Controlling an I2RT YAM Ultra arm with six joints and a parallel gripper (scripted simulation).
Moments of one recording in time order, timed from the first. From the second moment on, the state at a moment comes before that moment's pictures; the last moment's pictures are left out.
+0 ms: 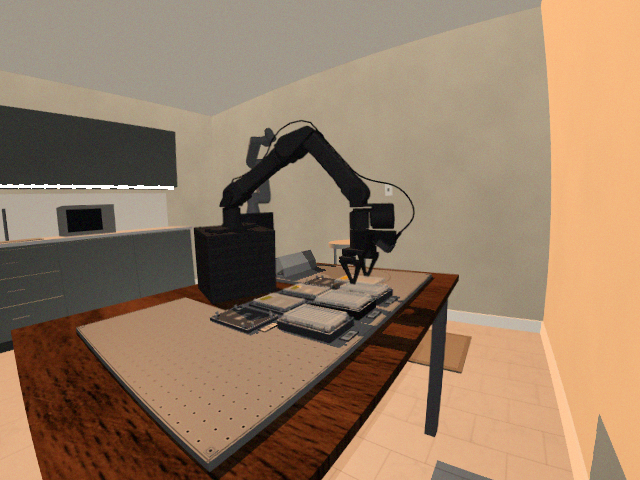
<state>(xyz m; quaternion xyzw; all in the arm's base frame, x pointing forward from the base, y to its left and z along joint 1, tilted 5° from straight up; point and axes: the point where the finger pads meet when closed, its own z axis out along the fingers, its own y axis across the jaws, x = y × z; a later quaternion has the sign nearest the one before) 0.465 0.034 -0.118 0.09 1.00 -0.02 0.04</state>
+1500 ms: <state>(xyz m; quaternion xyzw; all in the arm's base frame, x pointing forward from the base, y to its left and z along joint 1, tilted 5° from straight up) 0.474 0.050 -0.119 0.10 0.99 -0.02 0.04</state>
